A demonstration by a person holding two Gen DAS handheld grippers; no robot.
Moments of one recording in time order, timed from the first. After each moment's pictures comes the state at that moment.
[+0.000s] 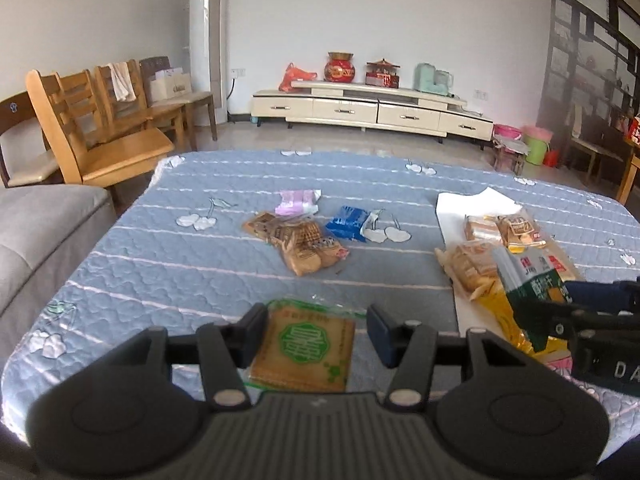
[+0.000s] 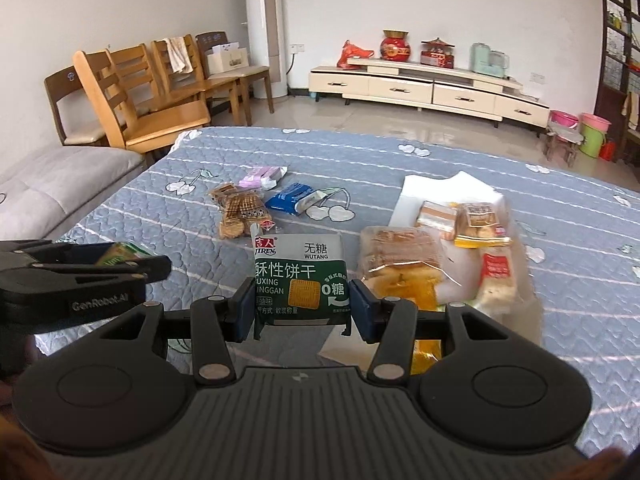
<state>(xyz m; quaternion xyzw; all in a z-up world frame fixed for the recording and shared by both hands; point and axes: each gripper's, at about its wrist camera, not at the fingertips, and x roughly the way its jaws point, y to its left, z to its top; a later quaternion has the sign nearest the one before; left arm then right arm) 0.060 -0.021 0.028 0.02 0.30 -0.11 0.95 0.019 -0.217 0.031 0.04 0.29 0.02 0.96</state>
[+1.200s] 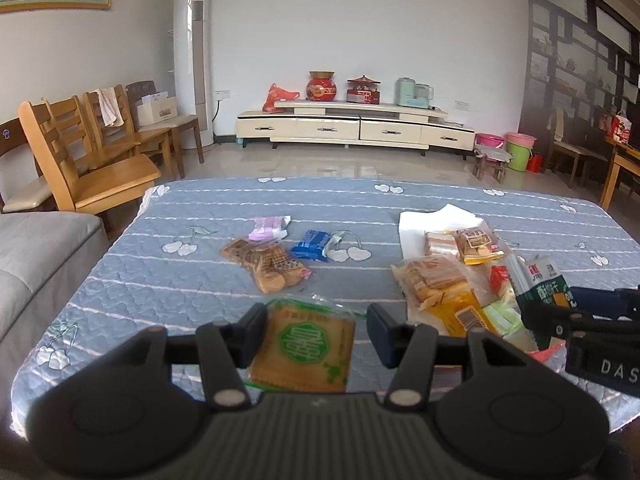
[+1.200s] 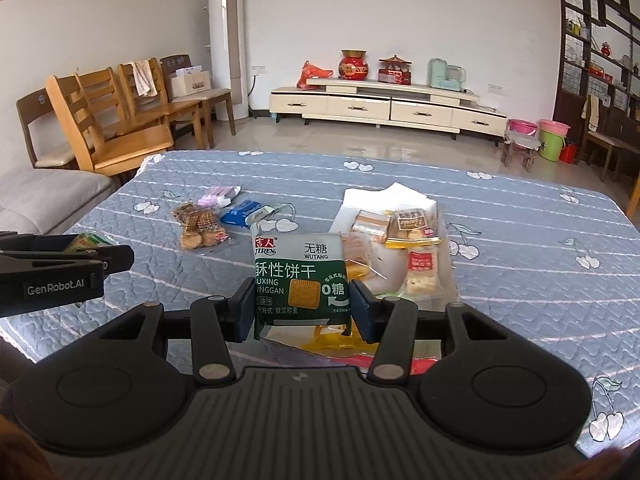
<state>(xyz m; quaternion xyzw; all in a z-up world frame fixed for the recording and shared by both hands) 0.023 -0.047 0.056 0.03 0.27 -0.13 0.95 -0.033 -0.245 0.043 0.04 0.26 -0.04 0.96</state>
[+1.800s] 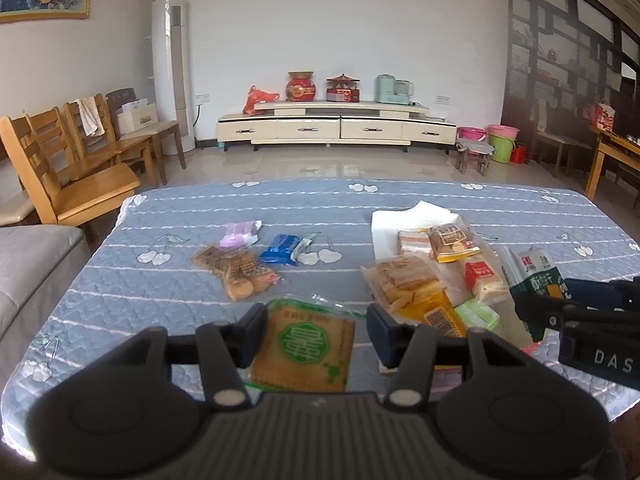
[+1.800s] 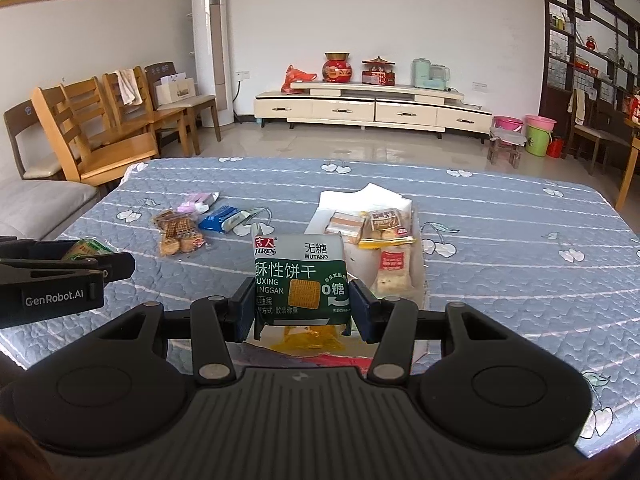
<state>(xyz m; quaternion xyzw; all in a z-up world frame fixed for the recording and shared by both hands) 0.020 -0.076 0.060 0.05 0.27 -0.16 0.95 -0.038 -0.254 0.044 0.05 0.25 -0.07 0.96</state>
